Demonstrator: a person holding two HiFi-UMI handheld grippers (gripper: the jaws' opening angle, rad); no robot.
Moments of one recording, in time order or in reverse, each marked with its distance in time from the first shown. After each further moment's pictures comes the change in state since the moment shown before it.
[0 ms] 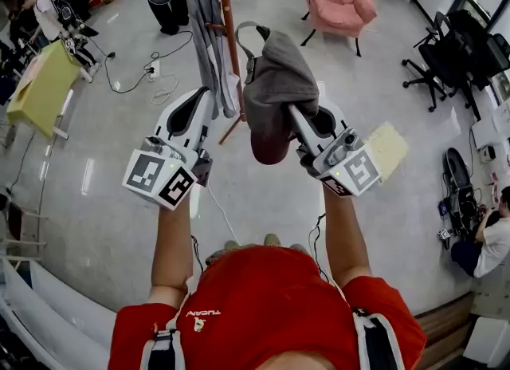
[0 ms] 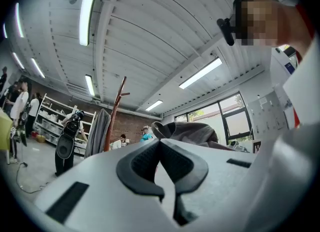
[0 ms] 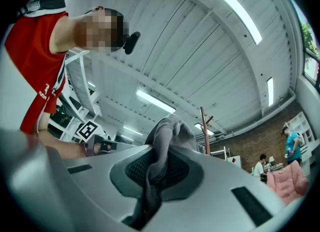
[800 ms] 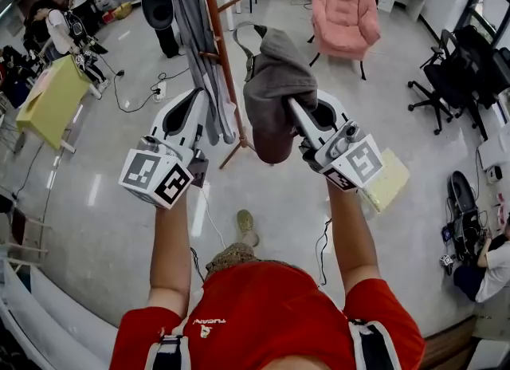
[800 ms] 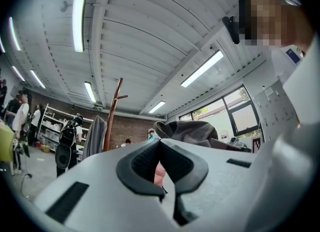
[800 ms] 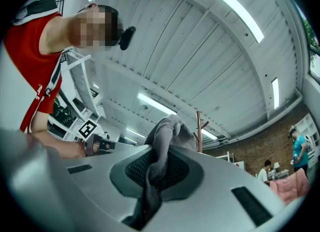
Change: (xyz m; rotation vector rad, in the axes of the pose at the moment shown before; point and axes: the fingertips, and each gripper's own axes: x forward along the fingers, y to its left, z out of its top) left arm 0.083 0.001 0.015 0.073 -0.016 0.062; right arm 0.004 -0.099 0.011 -0.020 -0.035 0.058
